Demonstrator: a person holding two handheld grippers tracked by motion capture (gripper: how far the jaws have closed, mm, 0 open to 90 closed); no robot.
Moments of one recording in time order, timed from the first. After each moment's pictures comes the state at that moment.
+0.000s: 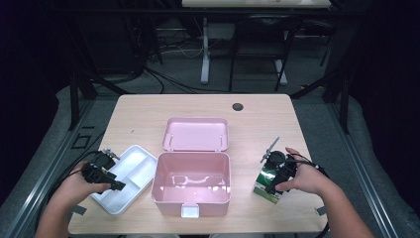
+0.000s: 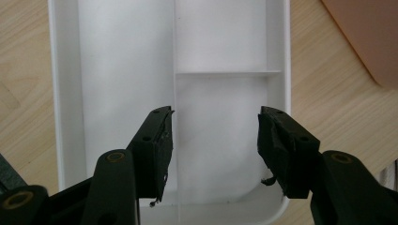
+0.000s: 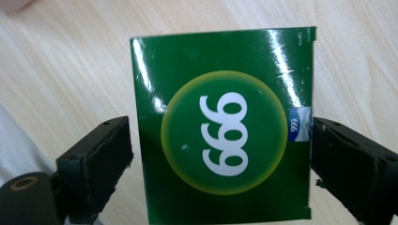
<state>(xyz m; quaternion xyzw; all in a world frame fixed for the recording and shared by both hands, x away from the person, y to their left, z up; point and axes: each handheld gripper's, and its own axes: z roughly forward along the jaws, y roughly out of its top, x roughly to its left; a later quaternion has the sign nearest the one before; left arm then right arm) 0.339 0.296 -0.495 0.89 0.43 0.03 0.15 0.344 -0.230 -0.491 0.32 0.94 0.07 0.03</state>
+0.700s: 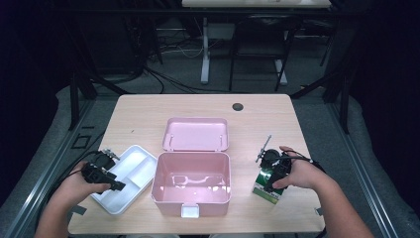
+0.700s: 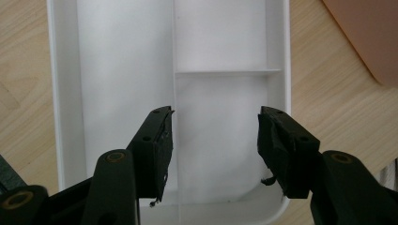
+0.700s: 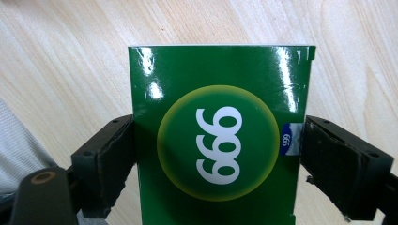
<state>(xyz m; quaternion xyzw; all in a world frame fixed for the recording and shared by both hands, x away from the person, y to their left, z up) 0.339 0.297 -0.496 0.89 0.43 0.03 0.15 0.353 -0.218 -0.488 0.29 0.96 0.03 0.03</state>
